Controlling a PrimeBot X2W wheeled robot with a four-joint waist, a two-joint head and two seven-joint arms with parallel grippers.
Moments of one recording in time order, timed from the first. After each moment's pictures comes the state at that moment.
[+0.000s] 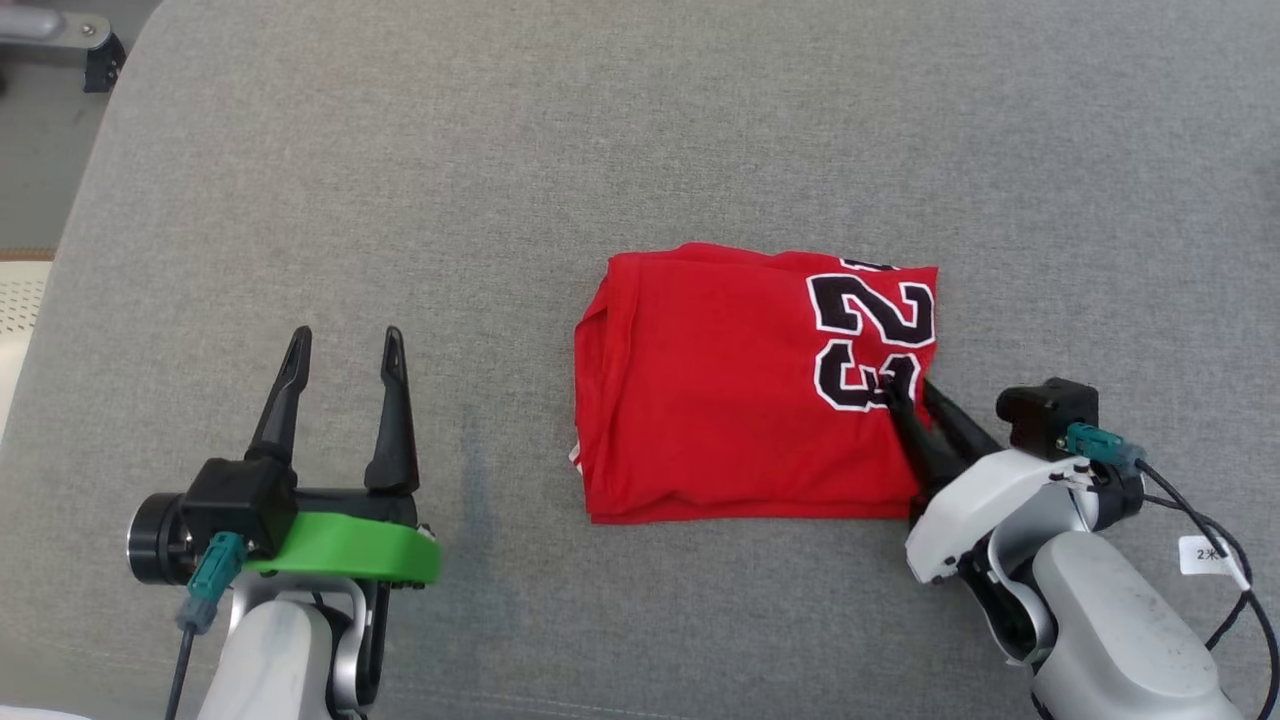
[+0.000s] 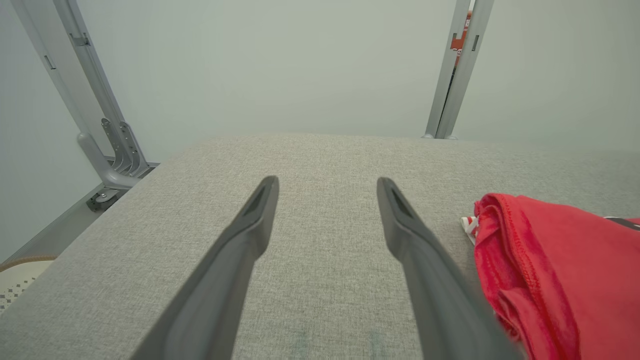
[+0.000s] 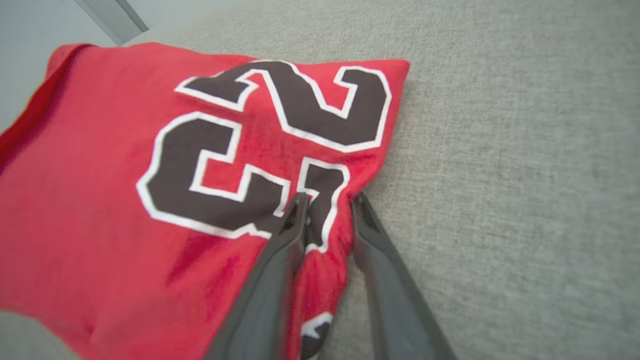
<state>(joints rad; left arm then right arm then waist) -0.21 0.11 -0.17 0.15 -0.26 0.01 -0.26 -0.33 -0.19 0.31 0.47 0.42 0.13 -0.09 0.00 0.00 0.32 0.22</state>
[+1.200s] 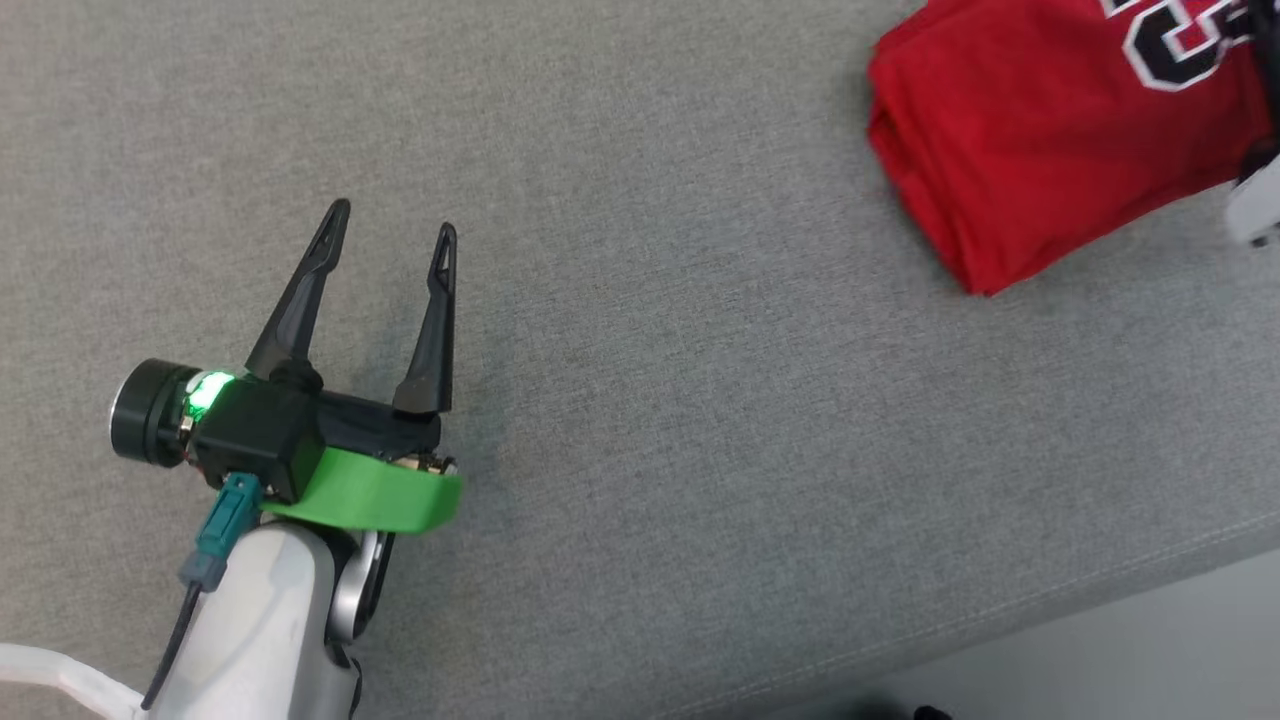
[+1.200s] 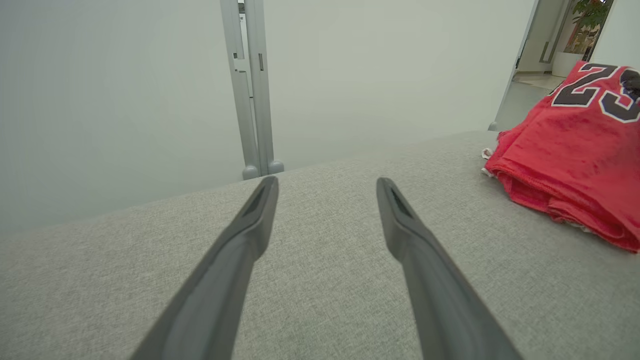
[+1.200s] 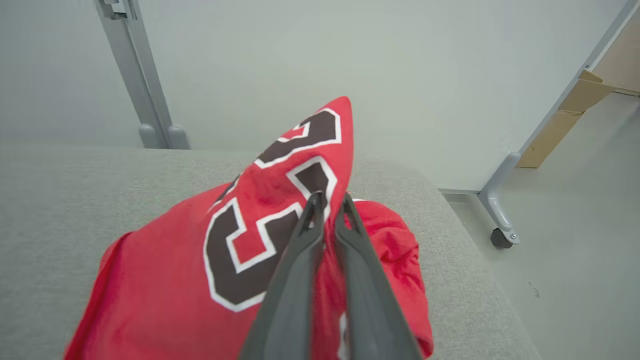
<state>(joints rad) -0.32 0.17 -0.26 -0.02 -0.16 -0.03 -0.21 -0.79 -0.60 0.30 0.53 0.59 0.13 -0.15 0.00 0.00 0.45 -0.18</state>
